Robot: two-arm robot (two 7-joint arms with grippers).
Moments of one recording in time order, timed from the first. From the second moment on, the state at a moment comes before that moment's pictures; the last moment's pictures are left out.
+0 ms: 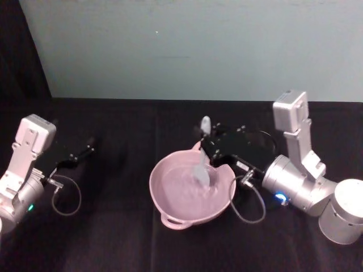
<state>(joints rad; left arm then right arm) -0.20 0.60 0.45 -1.41 -0.25 -0.12 0.03 0.27 0.40 -0.44 -1.53 0.36 -0.03 0.46</state>
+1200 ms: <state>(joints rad) -0.20 0.60 0.45 -1.41 -0.25 -0.12 0.03 0.36 0.31 -0.46 -1.38 0.42 -0.03 0.48</state>
